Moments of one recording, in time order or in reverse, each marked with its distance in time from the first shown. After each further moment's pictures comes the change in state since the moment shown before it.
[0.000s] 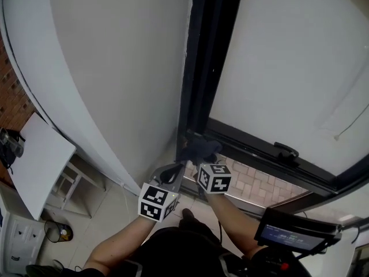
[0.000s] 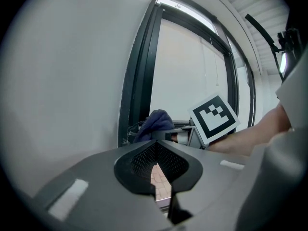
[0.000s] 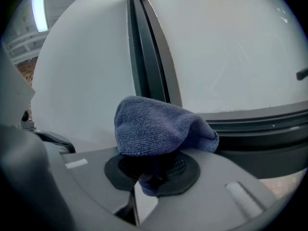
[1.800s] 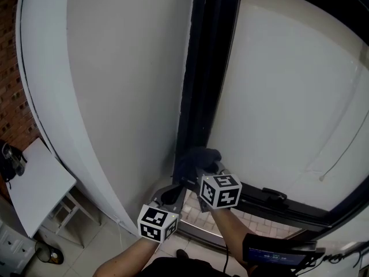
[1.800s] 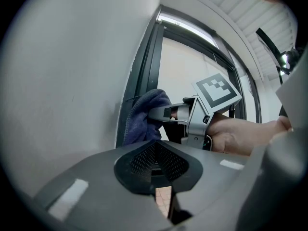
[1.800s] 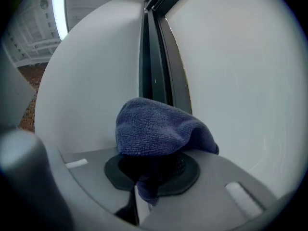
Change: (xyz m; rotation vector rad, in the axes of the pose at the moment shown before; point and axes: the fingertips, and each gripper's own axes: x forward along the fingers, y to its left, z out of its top) left arm 0.015 0.002 0.110 -0.009 -0.213 0.035; right arm -0.013 0.030 0.183 -0.151 -0.187 0.150
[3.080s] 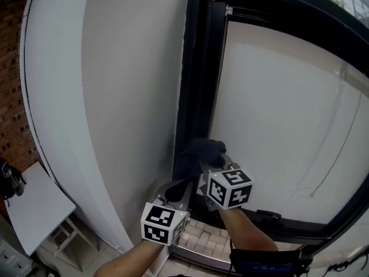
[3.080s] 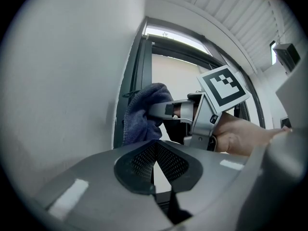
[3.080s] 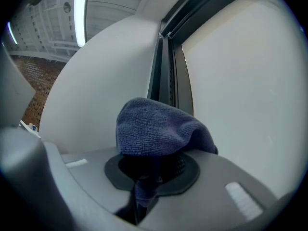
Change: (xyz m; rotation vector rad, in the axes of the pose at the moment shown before) left arm 0.019 -0.013 0.135 0.132 -0.131 0.013; right arm -0.019 0.011 0.155 -0.156 -0.200 0.050
